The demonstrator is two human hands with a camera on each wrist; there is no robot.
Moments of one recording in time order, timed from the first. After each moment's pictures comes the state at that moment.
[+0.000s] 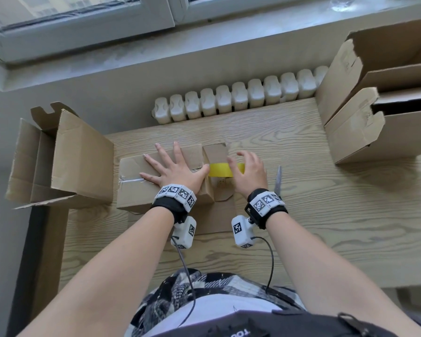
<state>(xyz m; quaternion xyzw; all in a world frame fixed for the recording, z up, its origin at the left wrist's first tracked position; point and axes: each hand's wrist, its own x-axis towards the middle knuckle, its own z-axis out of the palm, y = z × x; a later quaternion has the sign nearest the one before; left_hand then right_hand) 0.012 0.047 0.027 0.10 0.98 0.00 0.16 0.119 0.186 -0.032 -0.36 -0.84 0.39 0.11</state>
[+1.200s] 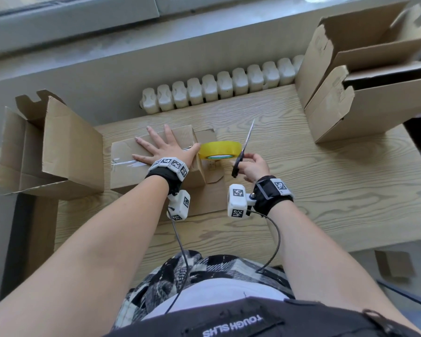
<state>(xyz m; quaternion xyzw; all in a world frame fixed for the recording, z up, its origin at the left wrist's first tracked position) 0.013 0.050 0.032 0.10 0.98 0.01 0.17 0.167 0.175 -0.002 -0.50 -0.51 0.70 0.07</state>
